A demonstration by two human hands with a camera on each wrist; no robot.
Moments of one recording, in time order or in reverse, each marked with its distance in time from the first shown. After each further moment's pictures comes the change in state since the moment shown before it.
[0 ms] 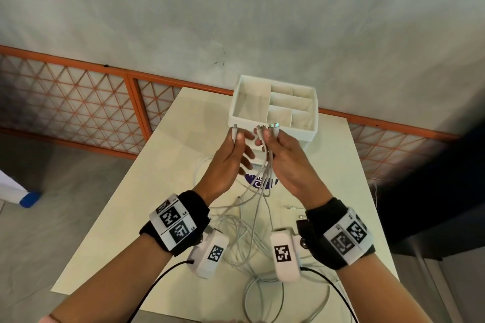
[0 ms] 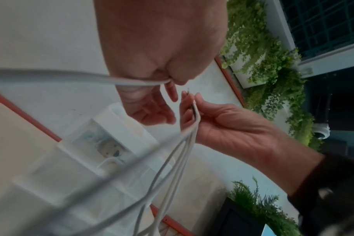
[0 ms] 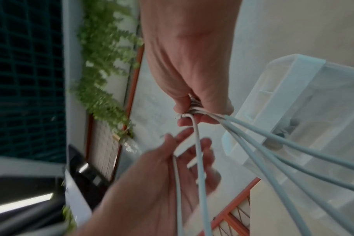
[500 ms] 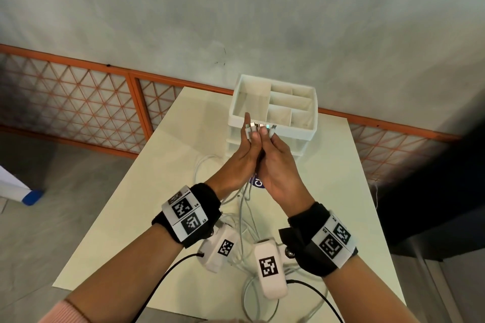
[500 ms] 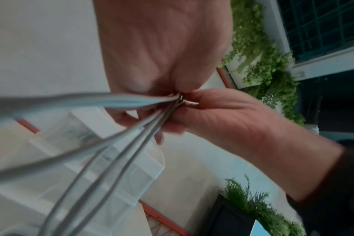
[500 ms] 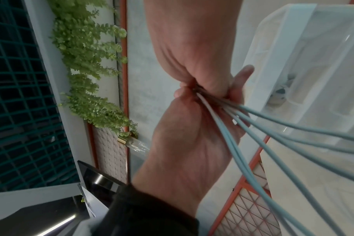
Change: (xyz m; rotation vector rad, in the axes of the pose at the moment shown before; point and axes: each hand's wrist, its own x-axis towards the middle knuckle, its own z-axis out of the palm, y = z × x) left_hand 0.000 0.013 0.018 -0.098 -0.235 -0.056; right_hand -0.009 0.004 0.023 0.446 0.083 0.071
